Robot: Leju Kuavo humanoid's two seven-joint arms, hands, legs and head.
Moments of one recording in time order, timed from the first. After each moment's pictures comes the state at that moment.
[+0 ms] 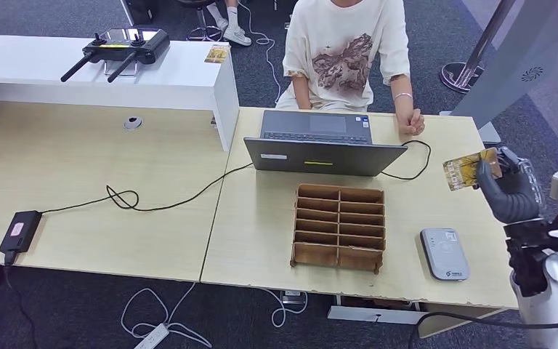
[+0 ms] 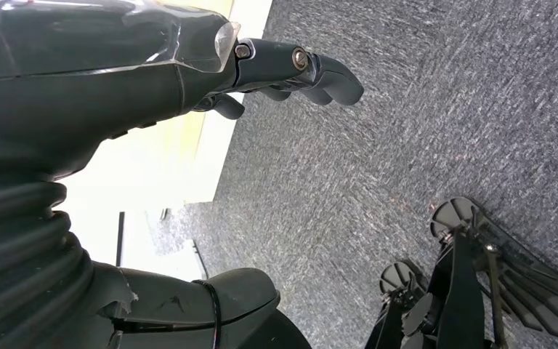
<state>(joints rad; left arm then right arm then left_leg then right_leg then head) -0.09 -0.12 1.44 -0.21 -0.83 0.19 0.18 -0.39 -0.38 -0.04 -1.33 -0.27 0.39 -0.21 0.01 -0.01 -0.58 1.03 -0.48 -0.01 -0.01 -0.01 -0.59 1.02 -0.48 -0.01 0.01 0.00</state>
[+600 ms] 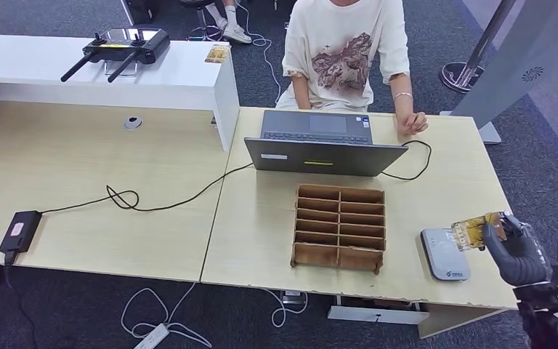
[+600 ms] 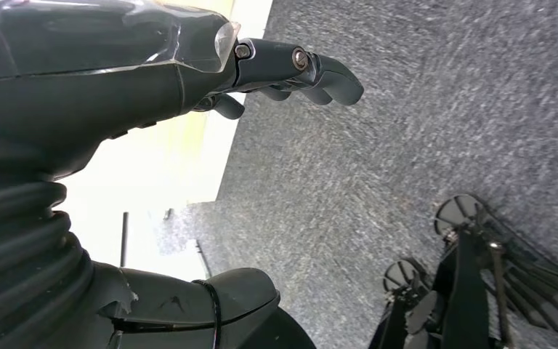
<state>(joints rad) -0.09 -0.12 1.44 -0.21 -0.84 0.18 0.18 -0.11 -0.43 -0.12 -1.33 -0.34 0.46 -0.25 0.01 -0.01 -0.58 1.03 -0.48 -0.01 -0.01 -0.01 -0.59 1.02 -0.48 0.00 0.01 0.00</state>
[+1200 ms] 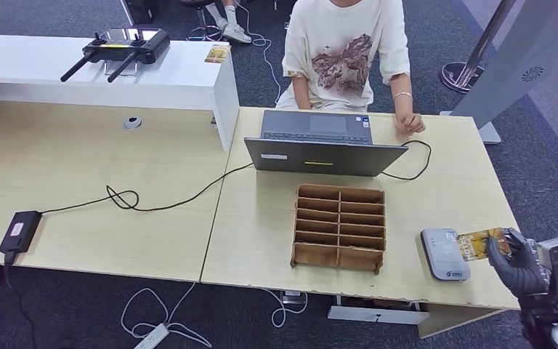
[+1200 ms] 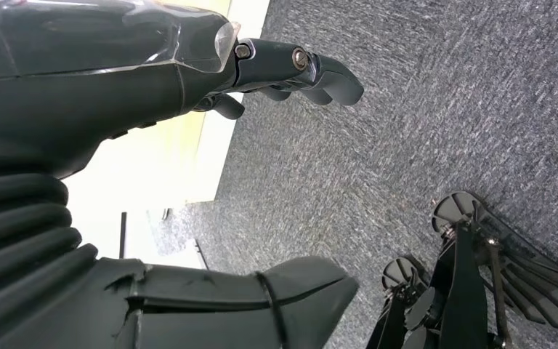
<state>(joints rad) -0.09 -0.12 1.44 -0.21 -0.84 0.17 0.18 -0.13 -0.43 -0.15 -1.18 -0.14 0.31 -0.26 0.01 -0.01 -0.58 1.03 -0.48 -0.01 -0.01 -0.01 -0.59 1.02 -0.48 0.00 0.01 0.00</state>
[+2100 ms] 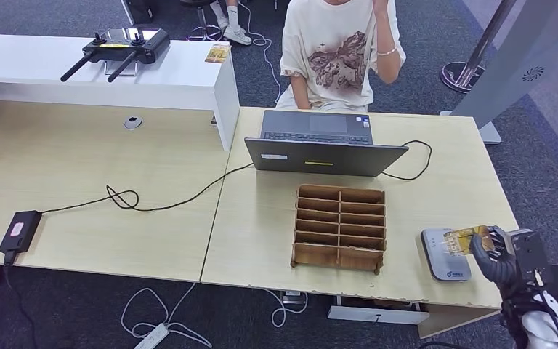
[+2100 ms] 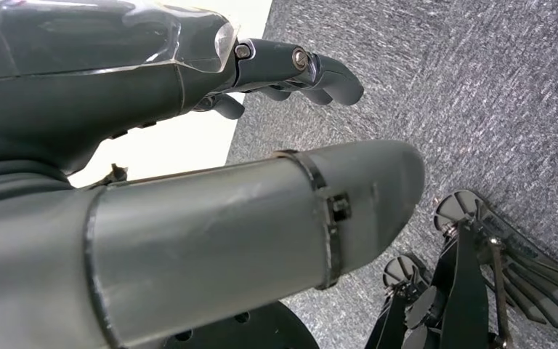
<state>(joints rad) -0.09 -0.13 1.44 -0.21 -0.83 0.18 0.18 -0.21 -0.38 -0.11 -1.05 0.00 0.17 -0.26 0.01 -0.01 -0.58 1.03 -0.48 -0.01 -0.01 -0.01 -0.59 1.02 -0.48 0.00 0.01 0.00</state>
